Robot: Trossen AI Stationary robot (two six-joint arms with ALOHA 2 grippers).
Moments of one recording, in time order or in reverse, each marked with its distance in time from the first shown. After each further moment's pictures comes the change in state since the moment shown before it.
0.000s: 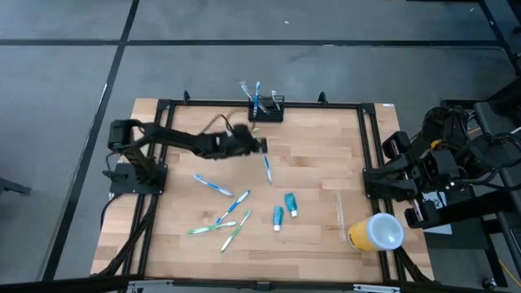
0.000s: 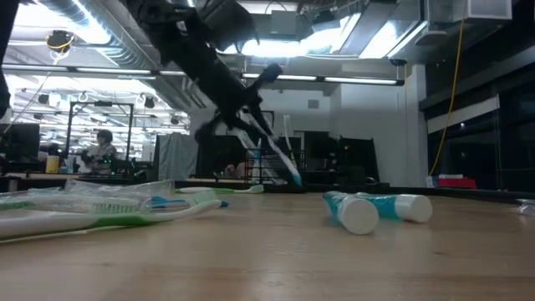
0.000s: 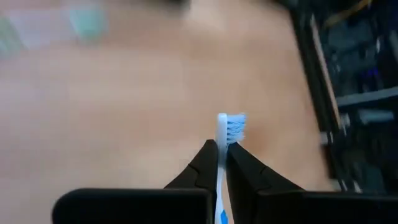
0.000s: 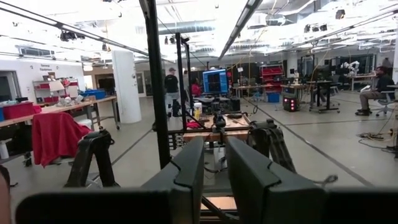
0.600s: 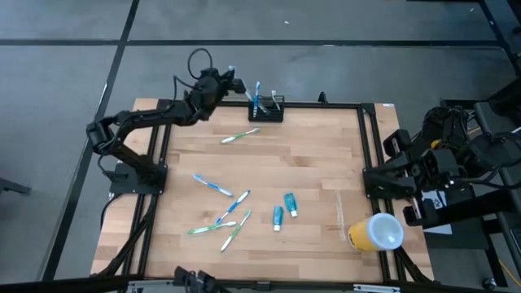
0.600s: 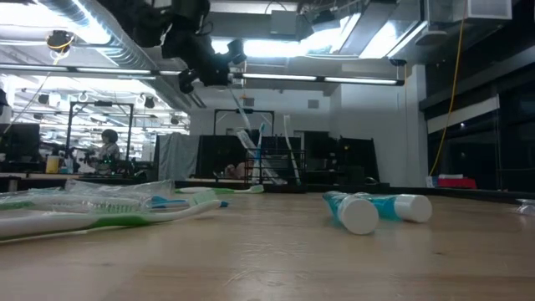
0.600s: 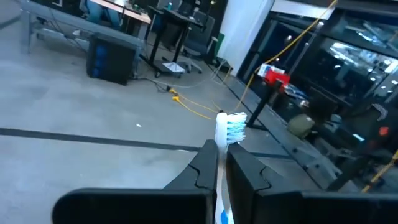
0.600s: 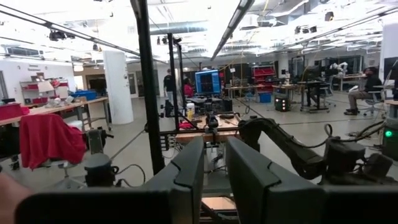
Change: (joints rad) left arm 0.428 -0.190 0.001 0.349 -0.227 0.710; right arm 0.000 -0.001 0.000 0.014 0.035 -0.019
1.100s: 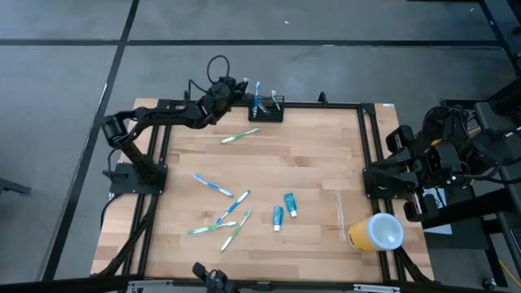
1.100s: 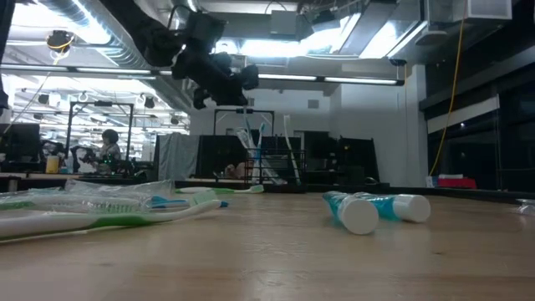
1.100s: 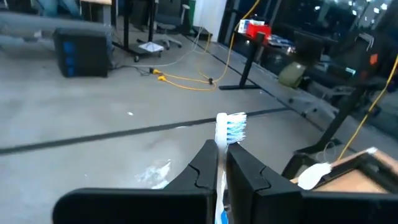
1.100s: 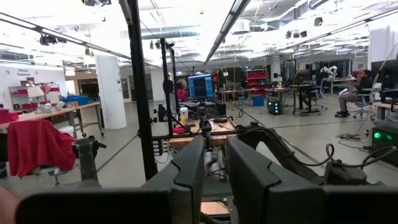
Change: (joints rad) left arm -0.022 0.153 0.000 0.078 0.125 0.186; right arm 0.000 -0.009 0.000 0.035 0.026 -0.035
